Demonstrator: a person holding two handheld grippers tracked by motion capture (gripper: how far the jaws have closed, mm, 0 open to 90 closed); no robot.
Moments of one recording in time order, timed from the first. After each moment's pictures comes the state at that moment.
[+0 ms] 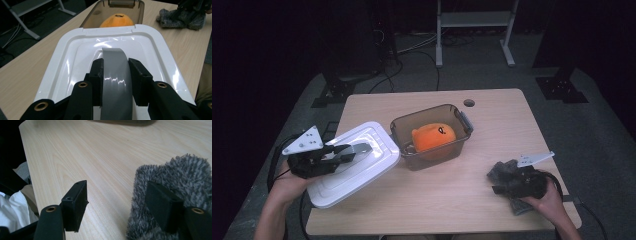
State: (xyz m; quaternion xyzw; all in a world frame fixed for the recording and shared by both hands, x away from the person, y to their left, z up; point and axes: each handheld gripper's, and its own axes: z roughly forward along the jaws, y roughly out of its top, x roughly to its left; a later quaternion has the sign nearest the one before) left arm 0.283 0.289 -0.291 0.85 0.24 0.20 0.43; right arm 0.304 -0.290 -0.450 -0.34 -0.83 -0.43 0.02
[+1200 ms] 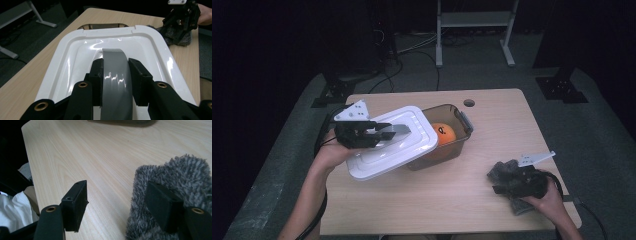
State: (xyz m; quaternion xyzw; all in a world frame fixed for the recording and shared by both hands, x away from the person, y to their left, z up) left arm 0.345 0.200 -0.270 0.86 0.17 0.15 0.45; right arm 0.305 -0.292 -0.450 -0.34 -0.83 -0.44 0.02
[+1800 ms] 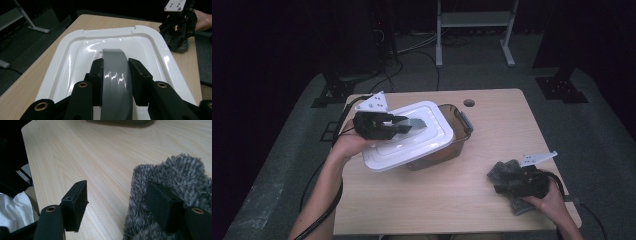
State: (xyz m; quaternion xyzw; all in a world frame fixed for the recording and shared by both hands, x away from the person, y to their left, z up) left arm 0.367 0.161 -0.264 0.87 0.13 0.14 0.46; right arm 0.305 -0.296 -0.450 -0.34 -0.83 -0.44 0.02
